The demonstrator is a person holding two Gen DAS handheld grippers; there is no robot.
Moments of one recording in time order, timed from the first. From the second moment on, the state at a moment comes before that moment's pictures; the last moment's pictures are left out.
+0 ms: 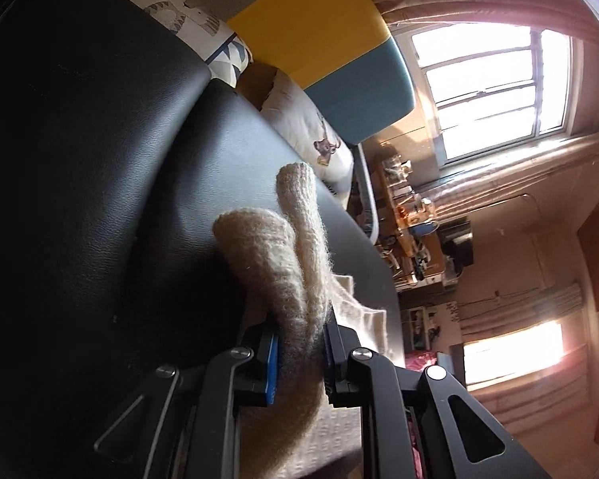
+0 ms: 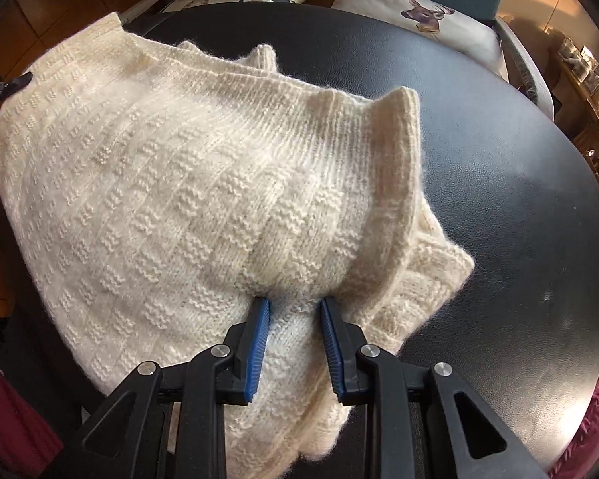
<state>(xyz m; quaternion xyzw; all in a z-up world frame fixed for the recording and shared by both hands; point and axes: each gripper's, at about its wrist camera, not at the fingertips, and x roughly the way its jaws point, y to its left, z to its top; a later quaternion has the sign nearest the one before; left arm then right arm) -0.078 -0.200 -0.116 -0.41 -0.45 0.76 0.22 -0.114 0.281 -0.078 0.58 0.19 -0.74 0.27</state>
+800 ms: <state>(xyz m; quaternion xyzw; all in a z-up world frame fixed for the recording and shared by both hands) -0.117 0.018 -0.029 -0.43 -0.46 0.74 0.26 -0.123 0.299 -0.076 0.57 0.04 -0.76 0.30</state>
